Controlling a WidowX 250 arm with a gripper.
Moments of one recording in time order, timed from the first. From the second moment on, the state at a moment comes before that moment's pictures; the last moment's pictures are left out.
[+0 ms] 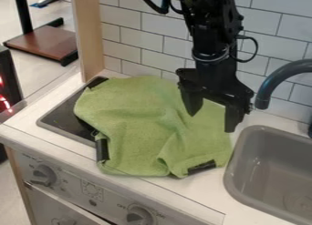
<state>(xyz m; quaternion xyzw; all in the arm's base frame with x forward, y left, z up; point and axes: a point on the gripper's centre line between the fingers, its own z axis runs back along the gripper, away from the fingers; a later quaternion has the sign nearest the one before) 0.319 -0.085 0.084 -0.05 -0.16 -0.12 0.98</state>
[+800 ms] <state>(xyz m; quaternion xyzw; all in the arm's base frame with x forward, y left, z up) 0.357 -0.008 0.075 -0.02 -0.14 0.03 0.99</state>
